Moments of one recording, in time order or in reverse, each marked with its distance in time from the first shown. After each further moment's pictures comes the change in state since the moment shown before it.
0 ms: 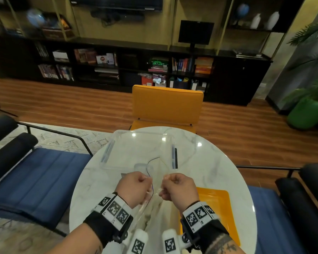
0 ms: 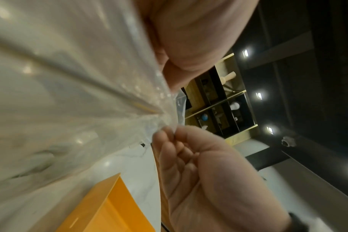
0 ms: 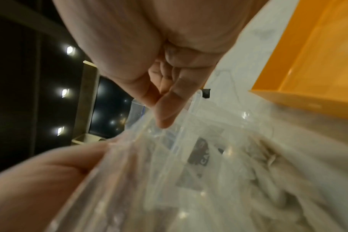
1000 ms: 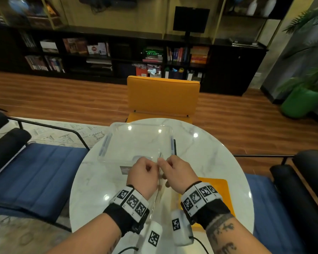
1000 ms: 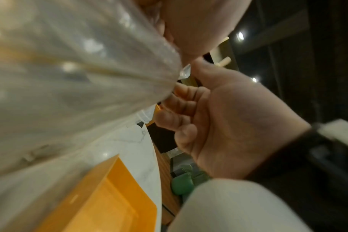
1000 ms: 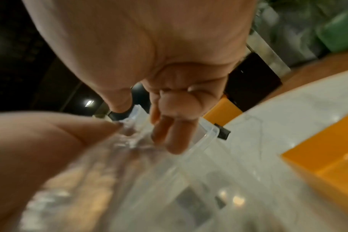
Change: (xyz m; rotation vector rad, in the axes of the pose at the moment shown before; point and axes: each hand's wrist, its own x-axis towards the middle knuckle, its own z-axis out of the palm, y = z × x) left_hand 0.002 0.005 0.028 -0.091 0.155 0.086; right_hand 0.018 -0.015 0.001 -0.619 -0.059 -0.170
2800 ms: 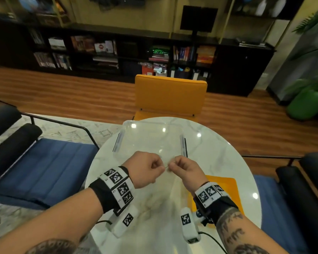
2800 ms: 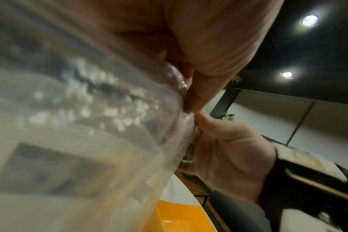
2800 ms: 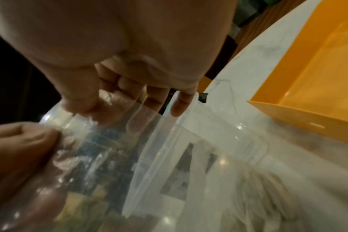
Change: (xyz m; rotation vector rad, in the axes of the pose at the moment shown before) left_hand 0.013 0.024 -0.081 0.565 -0.437 0.293; right_hand 0.007 0.022 0.027 0.560 -0.059 -0.251
